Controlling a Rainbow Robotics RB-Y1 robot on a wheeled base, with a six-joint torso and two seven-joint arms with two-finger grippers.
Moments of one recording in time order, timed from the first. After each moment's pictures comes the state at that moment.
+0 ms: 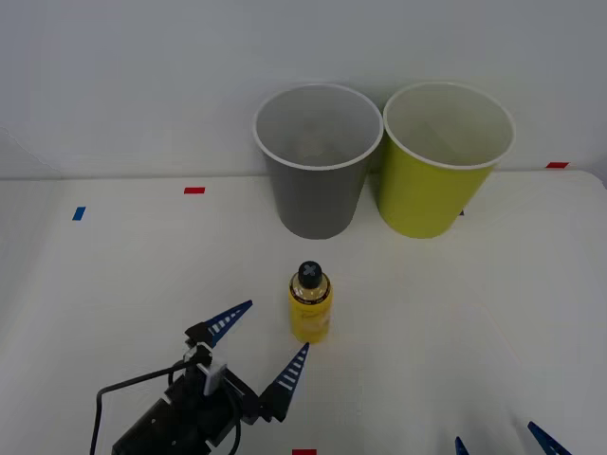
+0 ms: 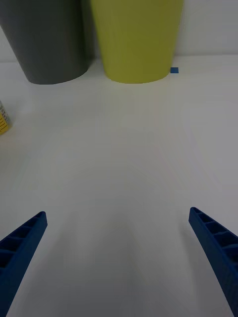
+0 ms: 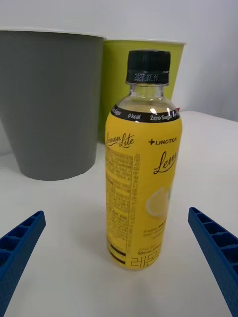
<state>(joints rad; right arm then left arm) 0.95 -0.48 0.28 -1.93 -0.10 -0.46 1.43 0.28 0.55 -0.63 -1.81 0.10 -0.35 -1.45</state>
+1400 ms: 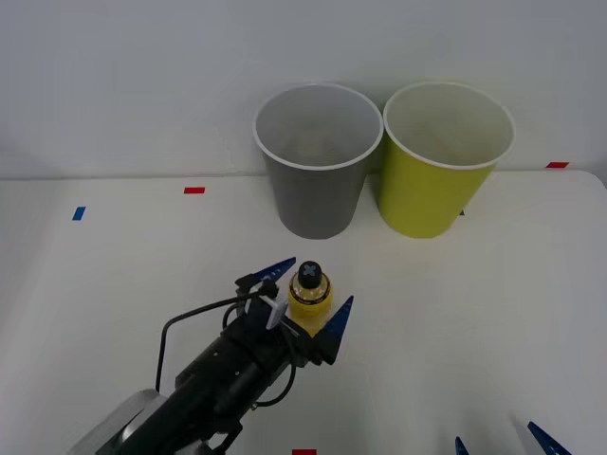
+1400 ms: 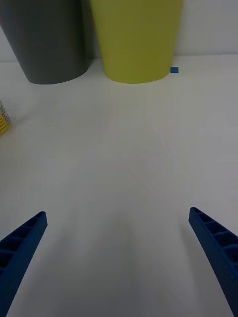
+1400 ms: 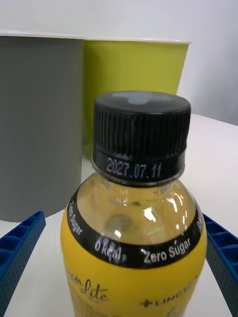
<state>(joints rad) 0.95 -0.48 0.28 -1.93 -0.10 -0.46 1.43 0.08 0.39 -0.64 -1.81 0.10 -0.06 -1.48</state>
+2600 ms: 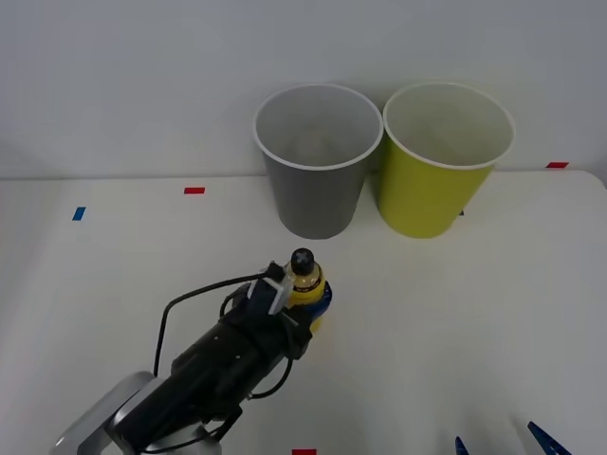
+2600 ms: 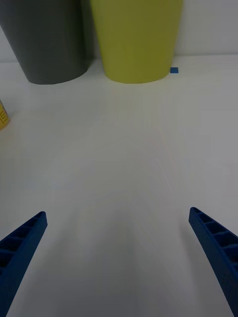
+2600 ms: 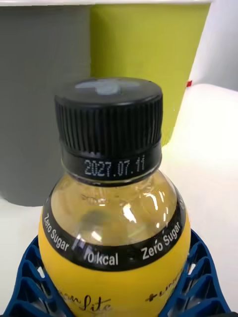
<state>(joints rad) 0.95 -0.48 0.28 -1.93 -0.10 -0.46 1.43 0.06 0.40 -0.62 -1.94 0.10 0.23 -1.48</state>
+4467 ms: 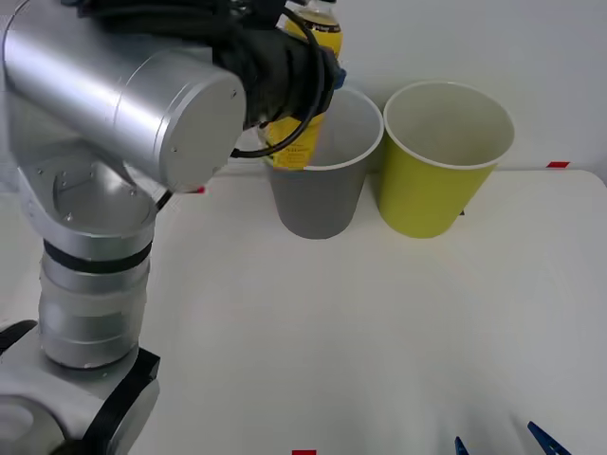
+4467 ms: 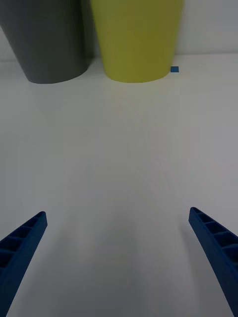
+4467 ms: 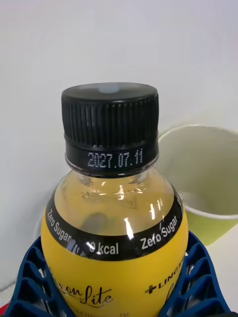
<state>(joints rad) 0.95 -0.48 0.28 -1.93 -0.10 -0.46 1.43 -0.84 0.09 -0.19 -2.10 0.21 1.54 -1.50</state>
